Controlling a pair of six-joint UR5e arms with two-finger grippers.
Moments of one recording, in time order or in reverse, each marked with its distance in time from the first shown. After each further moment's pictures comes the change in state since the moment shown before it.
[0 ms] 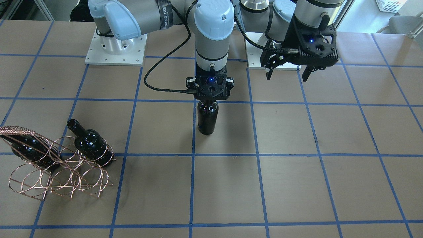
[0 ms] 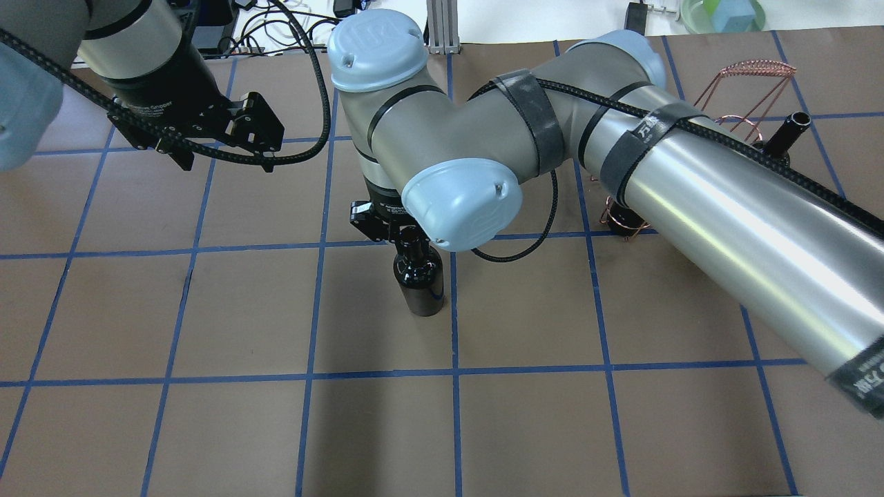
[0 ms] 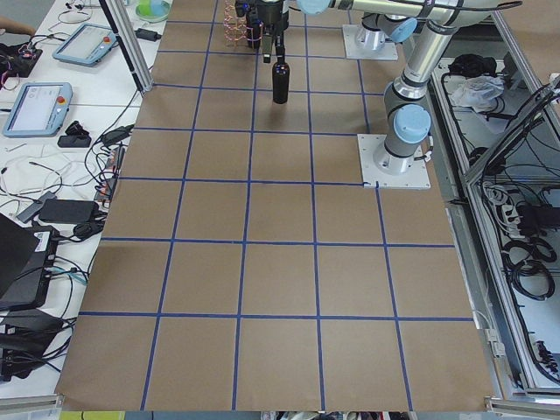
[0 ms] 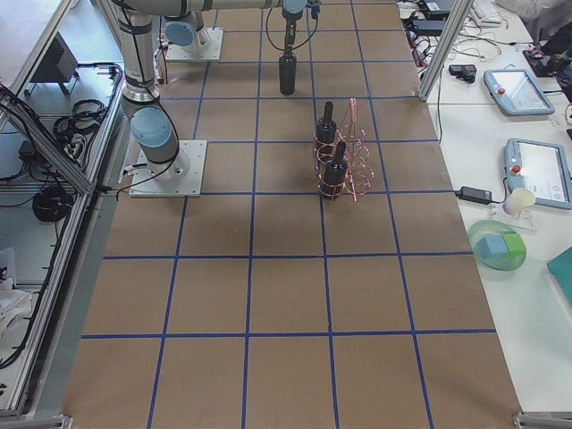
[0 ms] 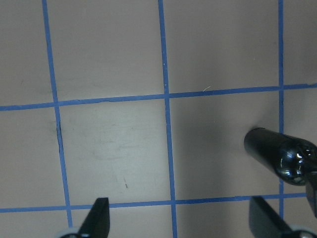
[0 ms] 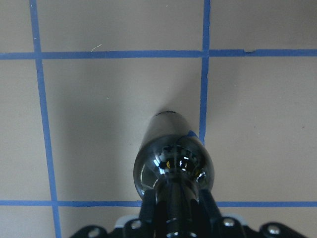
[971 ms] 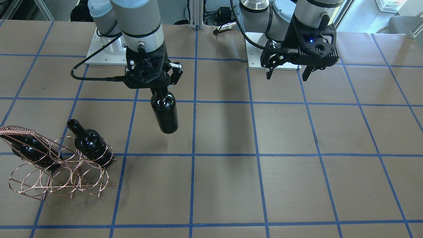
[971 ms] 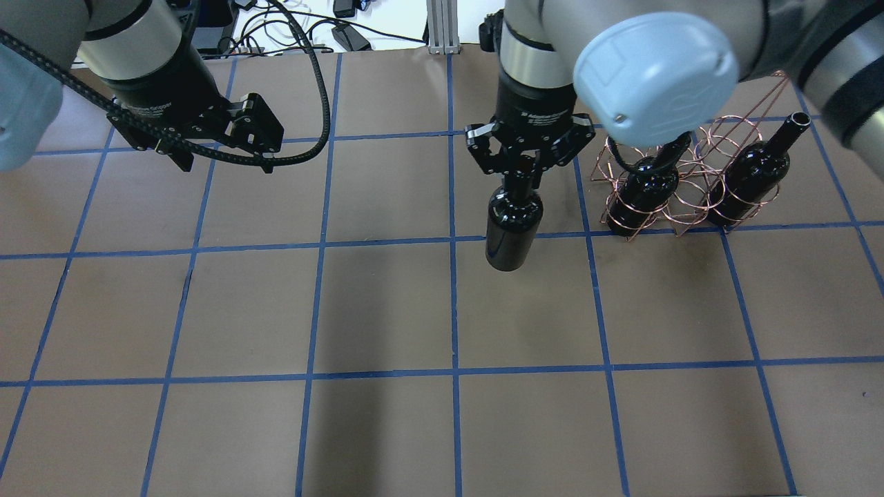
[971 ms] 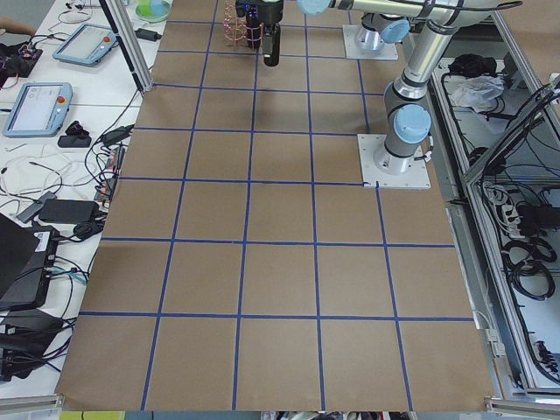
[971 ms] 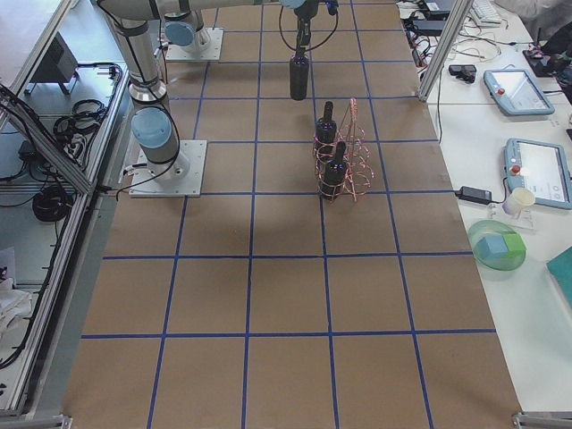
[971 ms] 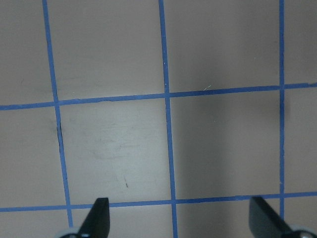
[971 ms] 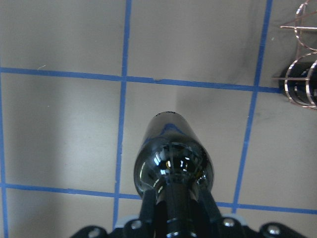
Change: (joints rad) left arm 0.000 0.000 -0.001 -0.002 0.002 -0.001; right arm -0.271 -0.183 -0.036 0.207 -0.034 -0.357
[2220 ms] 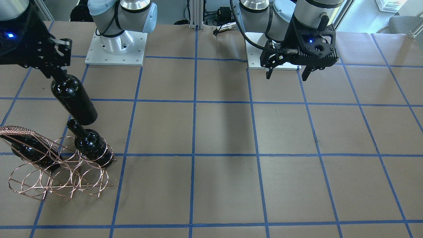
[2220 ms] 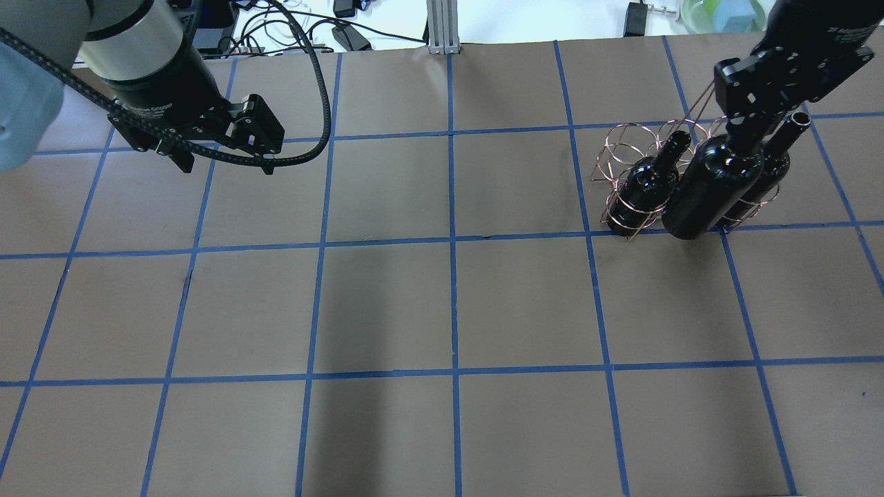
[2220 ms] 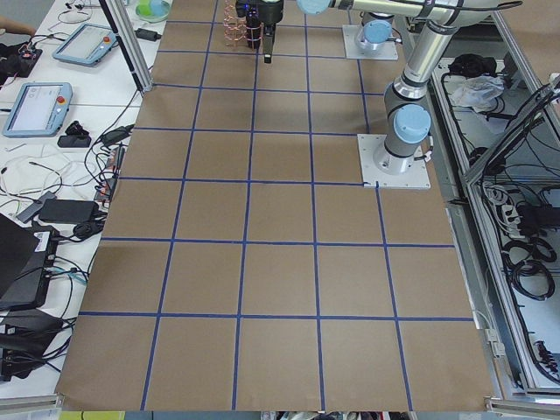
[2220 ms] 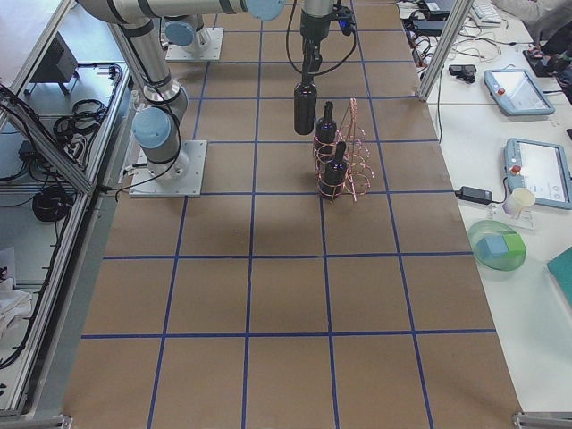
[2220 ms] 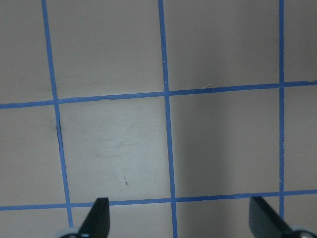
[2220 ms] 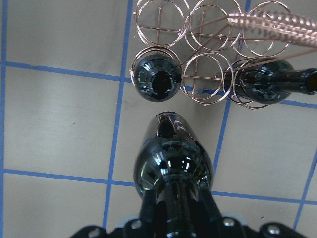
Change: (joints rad) left arm -0.001 0.001 0.000 -0.006 0.000 0.000; right arm -0.419 -0.108 -0.046 0.147 -0.100 -0.487
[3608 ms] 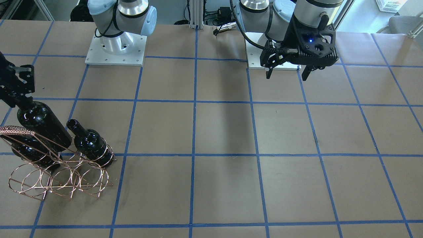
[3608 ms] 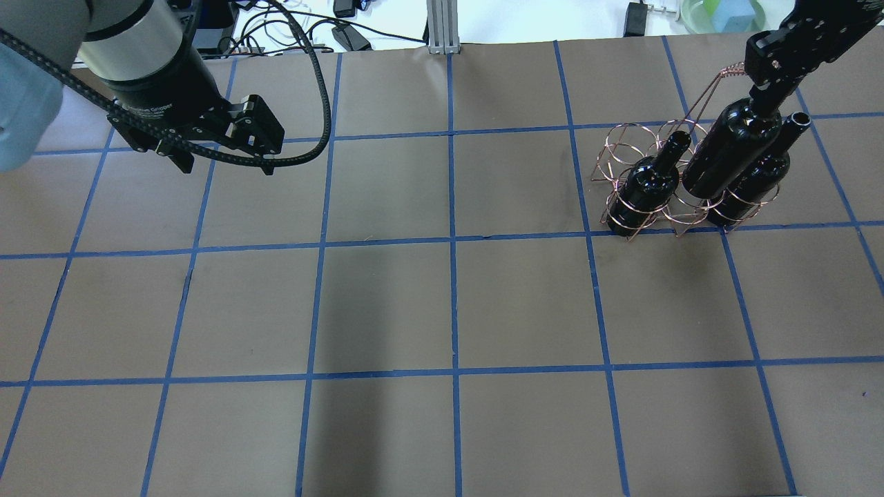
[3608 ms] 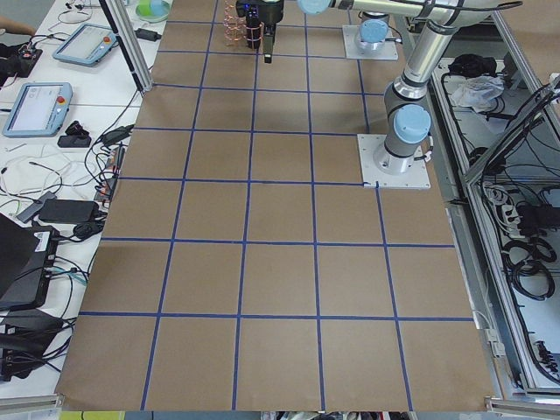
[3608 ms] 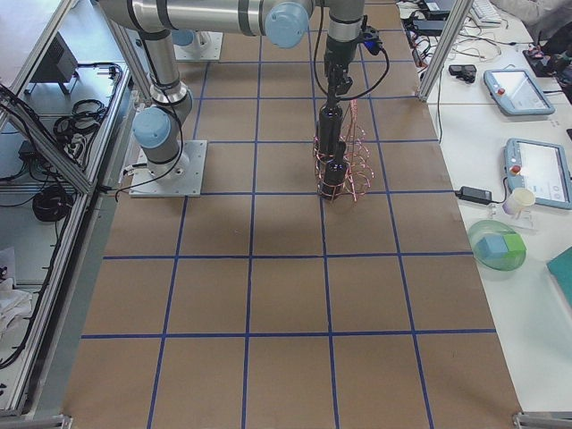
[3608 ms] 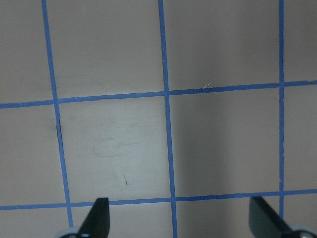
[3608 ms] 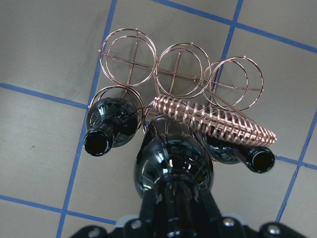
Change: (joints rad) left arm 0.000 0.001 0.000 -0.004 0.000 0.000; right arm -0.054 0.133 -0.051 -0.122 0.017 -0.173
